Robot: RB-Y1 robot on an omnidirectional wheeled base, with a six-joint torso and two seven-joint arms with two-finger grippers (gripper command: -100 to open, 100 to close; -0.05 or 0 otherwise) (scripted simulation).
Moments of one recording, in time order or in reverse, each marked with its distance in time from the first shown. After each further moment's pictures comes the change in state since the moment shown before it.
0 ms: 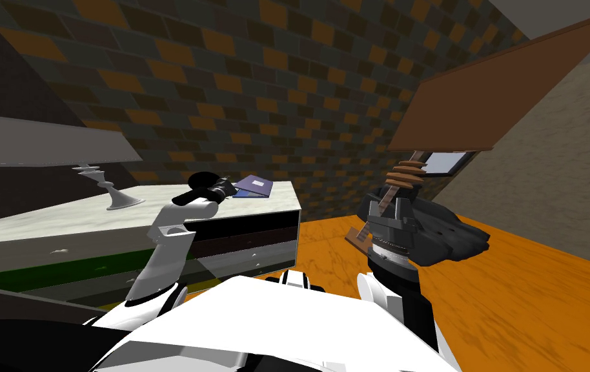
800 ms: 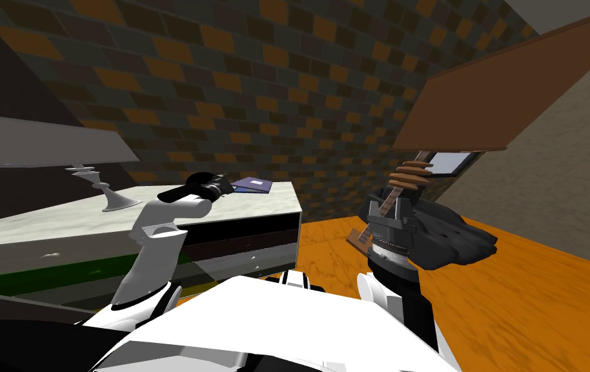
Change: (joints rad) left arm 0.009 0.041 0.039 -0.099 0.031 0.115 0.040; right arm 0.000 0.000 0.000 0.000 0.000 0.000 0.000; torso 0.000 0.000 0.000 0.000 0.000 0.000
